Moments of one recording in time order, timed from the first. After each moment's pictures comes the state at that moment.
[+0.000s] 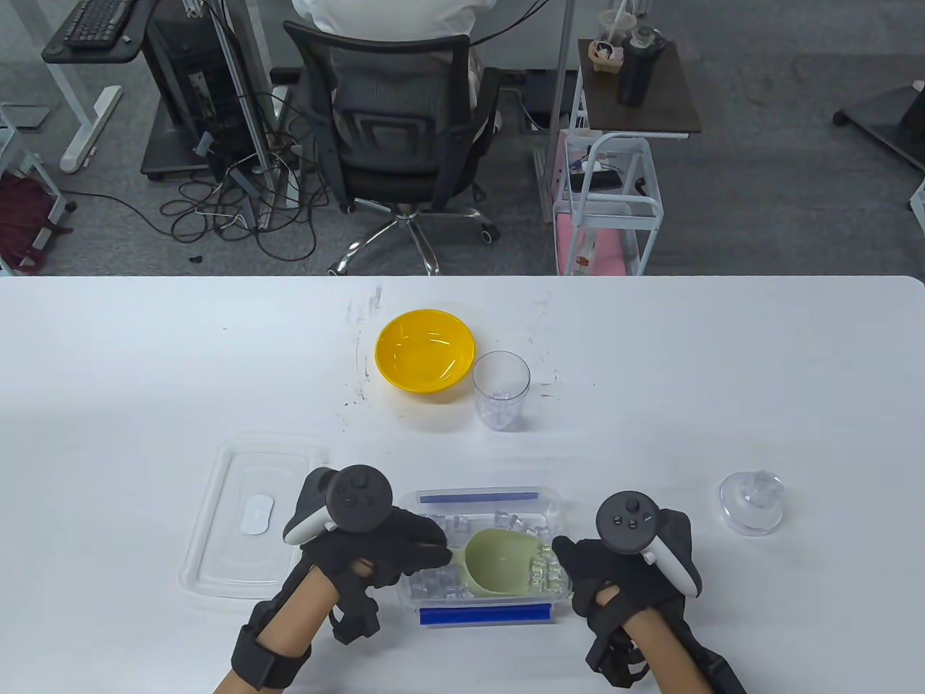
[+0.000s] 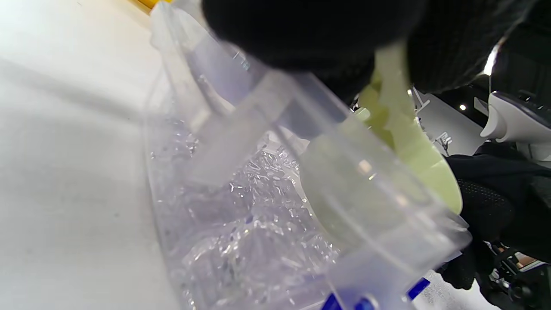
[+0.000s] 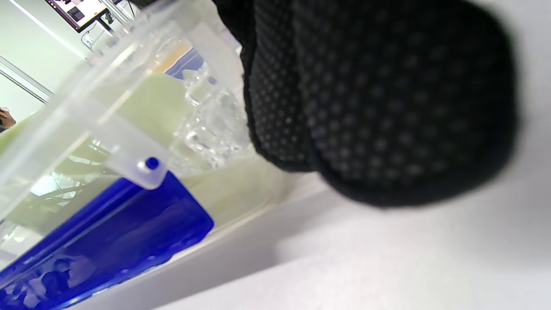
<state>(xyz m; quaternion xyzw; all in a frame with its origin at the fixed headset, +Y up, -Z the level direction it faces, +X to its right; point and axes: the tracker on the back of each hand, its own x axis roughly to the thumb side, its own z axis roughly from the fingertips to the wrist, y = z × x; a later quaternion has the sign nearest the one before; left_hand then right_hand) -0.154 -0.726 -0.297 -0.18 -0.30 0.31 0.88 0.167 -0.748 -0.265 0.02 0.21 0.93 0.30</state>
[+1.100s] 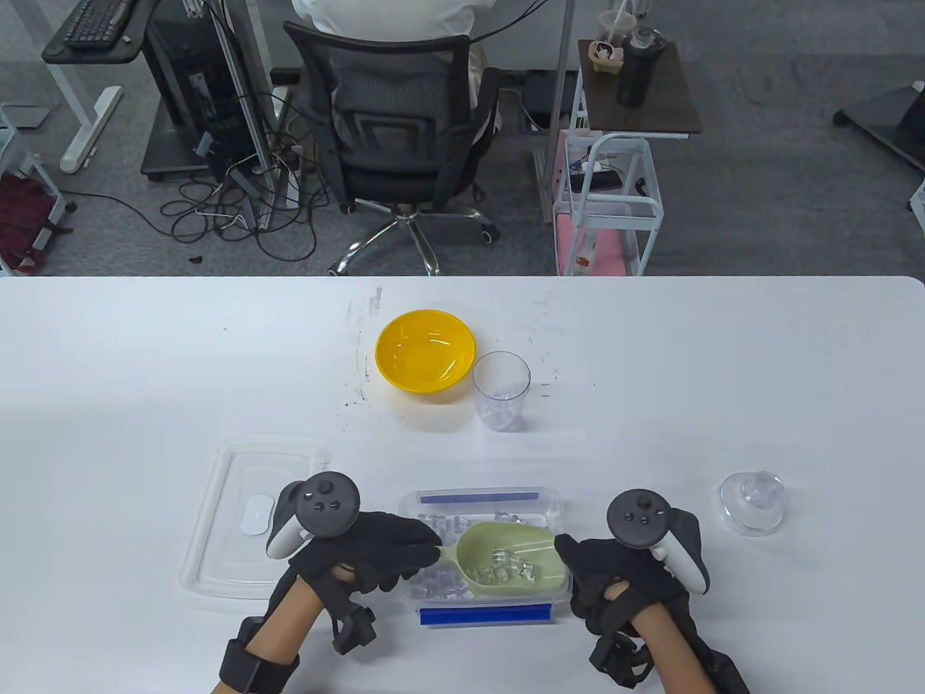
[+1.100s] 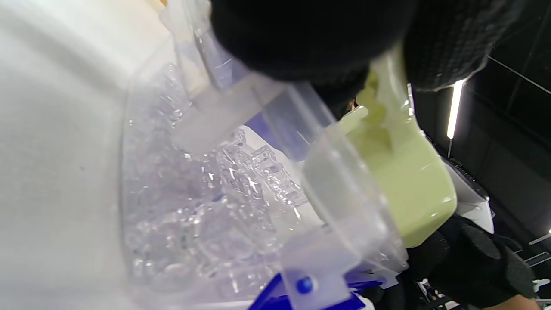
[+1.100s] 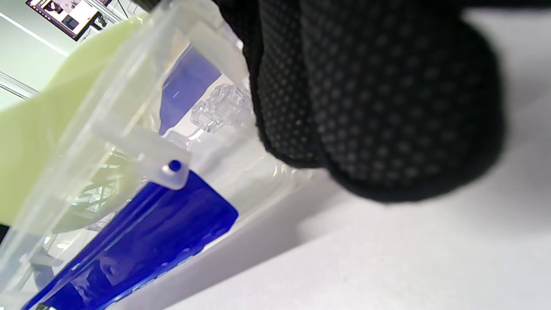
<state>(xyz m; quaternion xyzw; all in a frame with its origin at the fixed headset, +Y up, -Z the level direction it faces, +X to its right) -0.172 -0.743 -0.296 -0.18 -0.29 0.43 0.84 0.175 -0.757 -0.269 0.03 0.25 0.90 0.36</state>
